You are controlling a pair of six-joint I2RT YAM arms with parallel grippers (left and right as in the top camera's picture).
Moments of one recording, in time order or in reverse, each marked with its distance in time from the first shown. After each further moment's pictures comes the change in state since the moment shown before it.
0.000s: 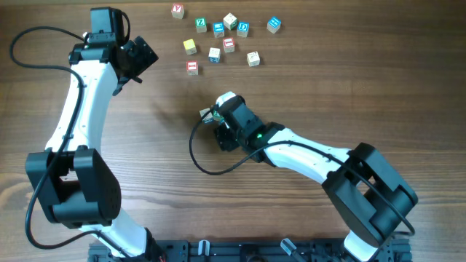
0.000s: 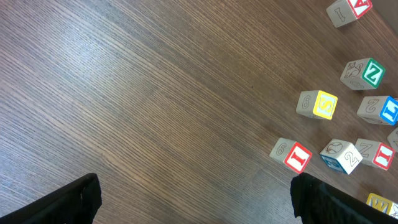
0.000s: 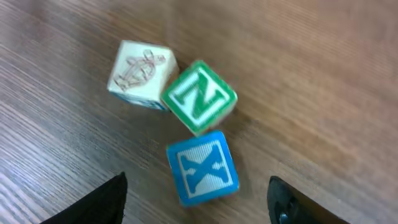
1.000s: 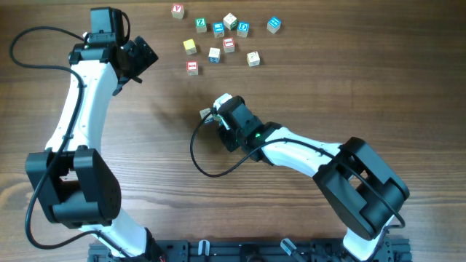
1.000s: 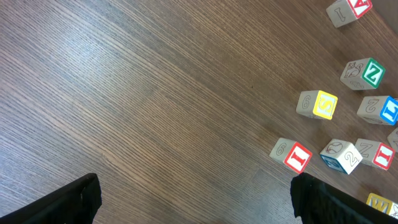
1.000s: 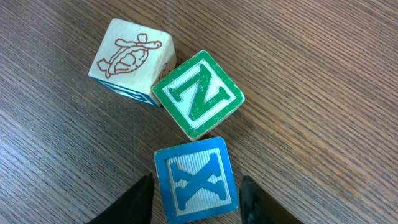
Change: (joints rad) left arm 0.000 0.000 0.000 0.000 0.000 0.000; right arm -0.009 0.054 0.000 0.034 0.000 -0.095
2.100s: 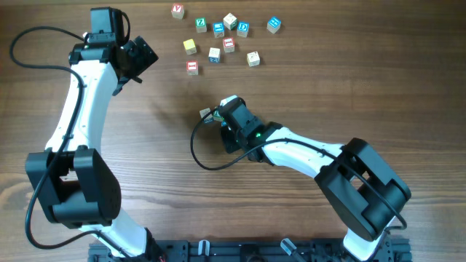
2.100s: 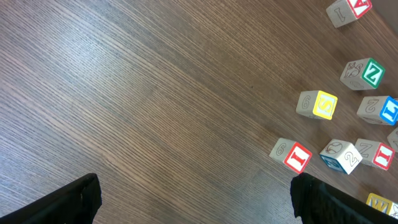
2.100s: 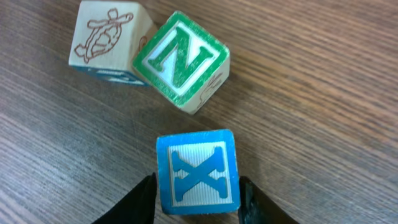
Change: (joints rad) left arm 0.000 0.000 0.000 0.000 0.000 0.000; right arm 0.000 -0.010 0.000 -0.069 -0.035 0.215
